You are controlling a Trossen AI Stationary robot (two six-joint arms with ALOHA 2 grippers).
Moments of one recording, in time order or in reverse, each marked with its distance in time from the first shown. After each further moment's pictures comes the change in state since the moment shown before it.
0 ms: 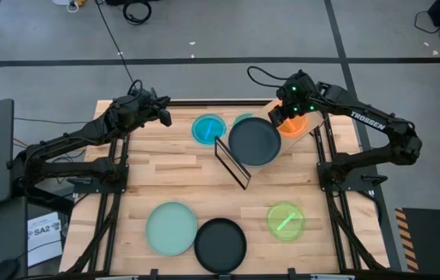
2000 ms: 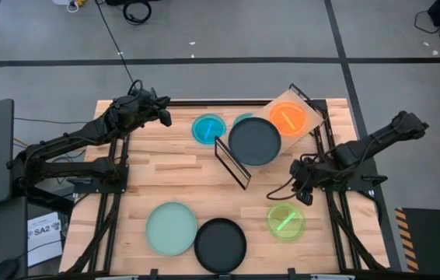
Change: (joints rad) left arm 0.000 0.000 0.000 -0.003 0.000 0.000; right arm 1.046 -0.296 -0.492 -0.043 0.180 0.513
